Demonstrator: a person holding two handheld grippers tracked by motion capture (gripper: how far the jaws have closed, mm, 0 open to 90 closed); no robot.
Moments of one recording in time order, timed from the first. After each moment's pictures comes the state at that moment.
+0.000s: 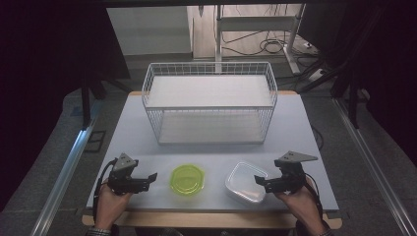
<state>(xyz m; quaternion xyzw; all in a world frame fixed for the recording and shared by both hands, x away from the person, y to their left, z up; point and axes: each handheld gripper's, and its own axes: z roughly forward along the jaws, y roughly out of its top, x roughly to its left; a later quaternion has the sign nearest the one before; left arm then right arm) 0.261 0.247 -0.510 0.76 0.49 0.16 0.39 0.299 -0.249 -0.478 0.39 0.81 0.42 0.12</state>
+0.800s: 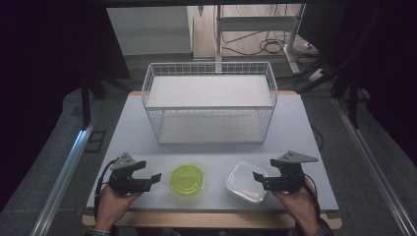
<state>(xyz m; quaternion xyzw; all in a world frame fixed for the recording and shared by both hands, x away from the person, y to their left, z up) 0.255 0.234 -0.493 0.77 0.43 0.14 0.44 0.294 -0.245 -0.472 0.39 0.80 0.43 0.14</state>
